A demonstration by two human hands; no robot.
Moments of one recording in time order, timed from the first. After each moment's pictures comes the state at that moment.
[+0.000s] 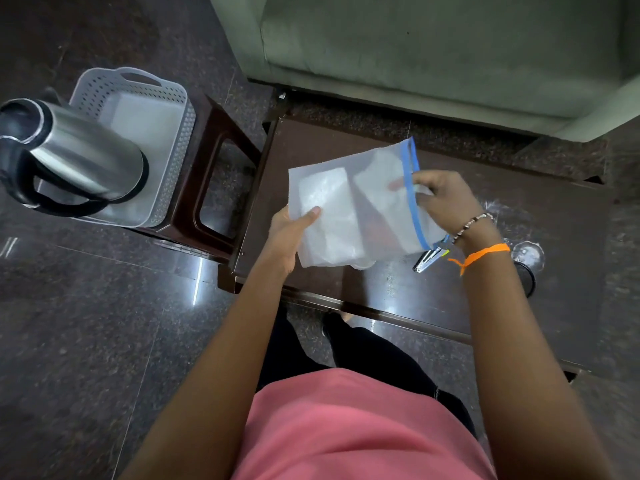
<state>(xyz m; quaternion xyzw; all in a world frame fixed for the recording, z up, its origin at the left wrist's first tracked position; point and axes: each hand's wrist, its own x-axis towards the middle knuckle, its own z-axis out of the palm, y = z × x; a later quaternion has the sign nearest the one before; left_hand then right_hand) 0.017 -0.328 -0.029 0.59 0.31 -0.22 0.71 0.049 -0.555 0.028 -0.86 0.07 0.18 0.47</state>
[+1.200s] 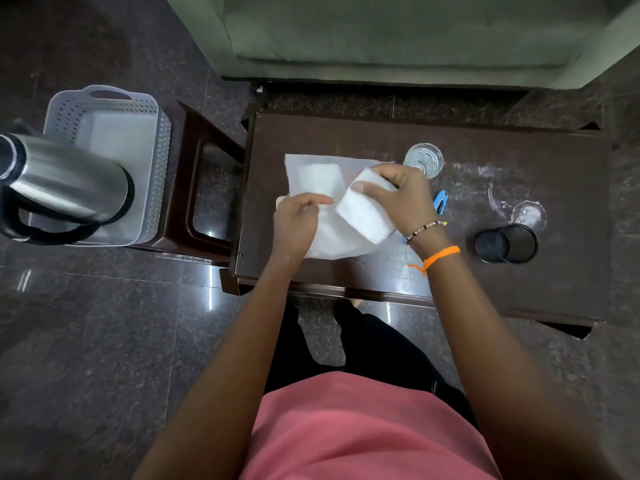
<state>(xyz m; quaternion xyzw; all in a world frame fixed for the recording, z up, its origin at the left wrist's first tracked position) 0.016 -0.362 -0.009 0.79 0.19 -0.17 0.55 0.020 -0.518 0.024 -0.80 0.15 0.11 0.57</state>
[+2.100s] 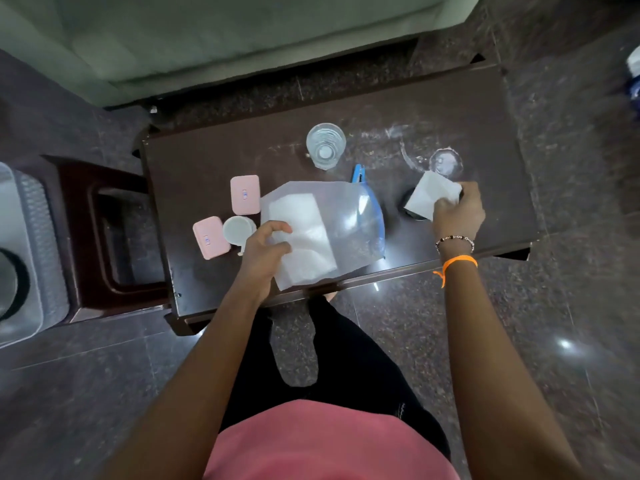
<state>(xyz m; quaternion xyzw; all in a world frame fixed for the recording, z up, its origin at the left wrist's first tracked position) -0.007 -0.427 -0.059 0.70 0.17 -0.36 0.59 -0.083 -0.688 -0.062 -0.74 0.57 -0.11 0.34</state>
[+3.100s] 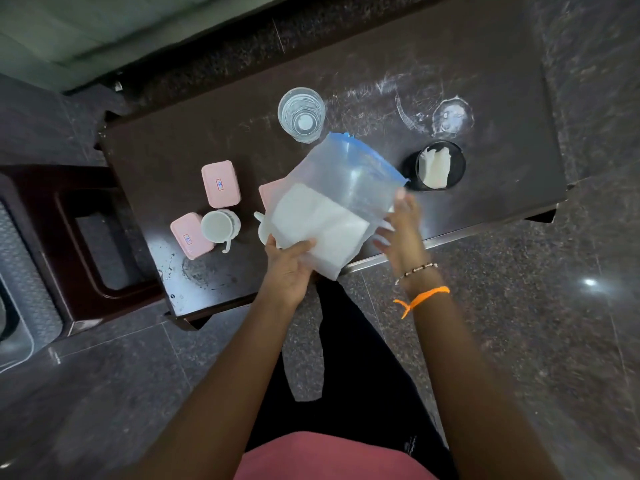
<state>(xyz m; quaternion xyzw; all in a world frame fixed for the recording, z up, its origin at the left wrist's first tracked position) -0.035 -0.493 -0.105 0.49 0.38 -0.35 0.70 -0.092 -0.642 -0.105 -0.35 0.57 0.00 0.75</state>
